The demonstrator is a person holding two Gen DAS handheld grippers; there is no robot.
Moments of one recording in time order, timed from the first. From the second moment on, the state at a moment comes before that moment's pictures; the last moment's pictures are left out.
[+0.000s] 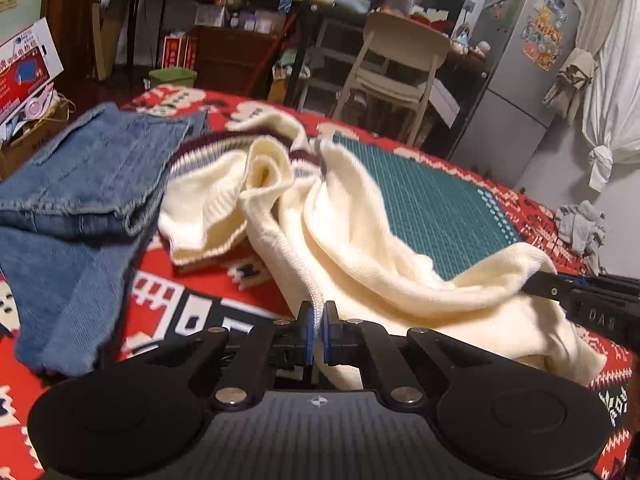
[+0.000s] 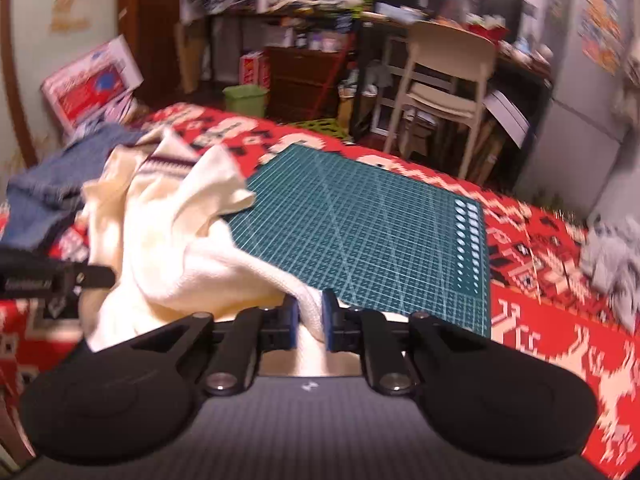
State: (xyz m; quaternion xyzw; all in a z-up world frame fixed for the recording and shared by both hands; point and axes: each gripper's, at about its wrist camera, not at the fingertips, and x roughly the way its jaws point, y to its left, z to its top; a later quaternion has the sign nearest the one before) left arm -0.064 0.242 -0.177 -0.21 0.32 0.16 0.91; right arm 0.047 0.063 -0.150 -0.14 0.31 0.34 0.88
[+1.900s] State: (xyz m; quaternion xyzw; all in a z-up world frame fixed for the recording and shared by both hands) left arm 0.008 0.263 -0.103 -0.22 0.39 0.22 0.87; right arm 0.168 0.061 -0.092 -0.11 0.41 0.41 0.81
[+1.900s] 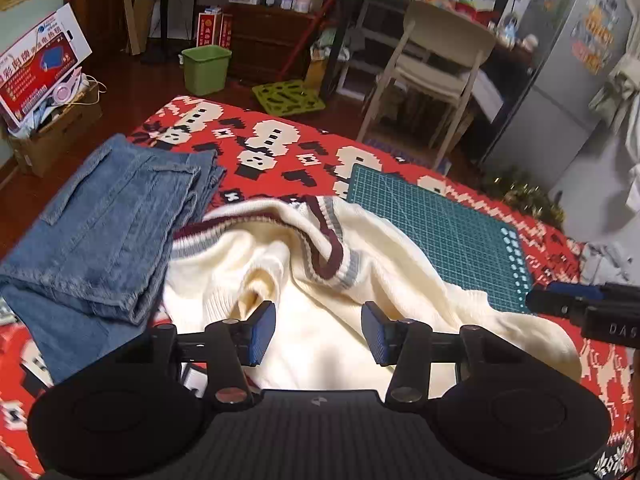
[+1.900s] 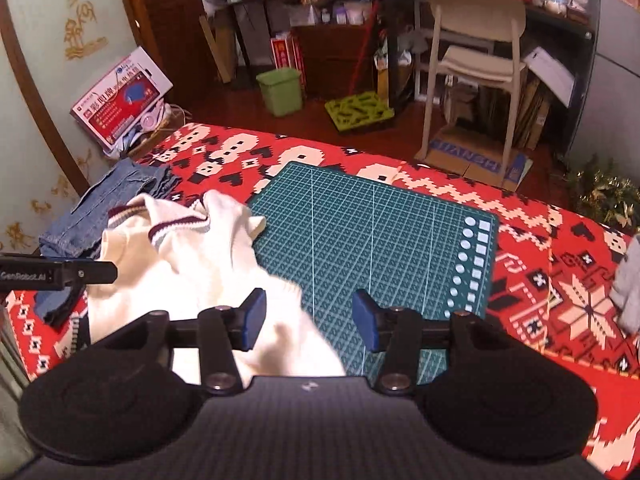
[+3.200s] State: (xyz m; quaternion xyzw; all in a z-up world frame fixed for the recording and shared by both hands) left arm -0.066 0.272 -0.127 -0.26 0.29 0.11 0.91; right arm 0.114 0.012 -0.105 -0.02 0.39 0.33 0.86
